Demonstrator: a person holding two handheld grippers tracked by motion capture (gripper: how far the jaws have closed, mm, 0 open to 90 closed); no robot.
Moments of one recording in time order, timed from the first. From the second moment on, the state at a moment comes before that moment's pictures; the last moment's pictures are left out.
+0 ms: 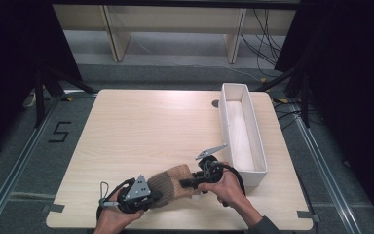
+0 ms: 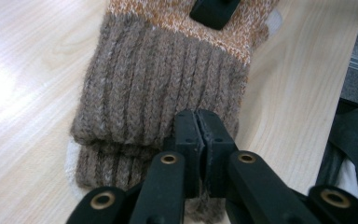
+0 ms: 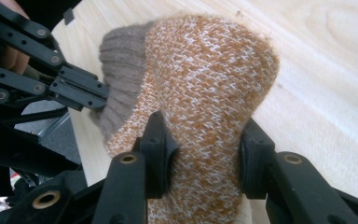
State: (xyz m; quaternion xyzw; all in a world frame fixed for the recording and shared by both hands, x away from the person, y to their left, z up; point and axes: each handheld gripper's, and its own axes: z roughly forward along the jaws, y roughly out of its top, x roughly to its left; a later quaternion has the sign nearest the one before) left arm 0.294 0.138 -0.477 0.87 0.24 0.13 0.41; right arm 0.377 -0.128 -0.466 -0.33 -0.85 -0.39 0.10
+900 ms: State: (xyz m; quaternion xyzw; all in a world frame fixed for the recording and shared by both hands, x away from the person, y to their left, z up) left arm 0.283 0.161 -0.482 0.86 0.27 0.11 0.42; right arm 0.410 -0.140 -0.319 -0.23 -0.93 -0.29 -0.02
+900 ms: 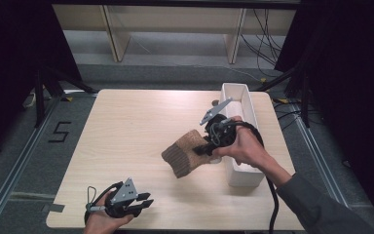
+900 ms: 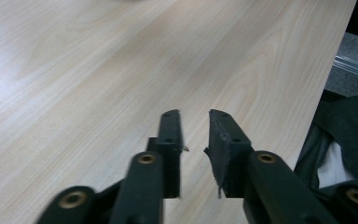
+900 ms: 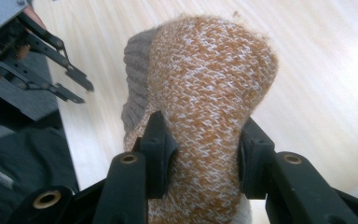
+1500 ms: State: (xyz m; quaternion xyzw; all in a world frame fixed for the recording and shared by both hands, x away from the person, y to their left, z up) left arm 0.286 0.165 -0.488 0.87 0.30 0.10 0.38; right arm 0.456 -0.213 -0.244 -0.27 -0.92 -0.24 -0.14
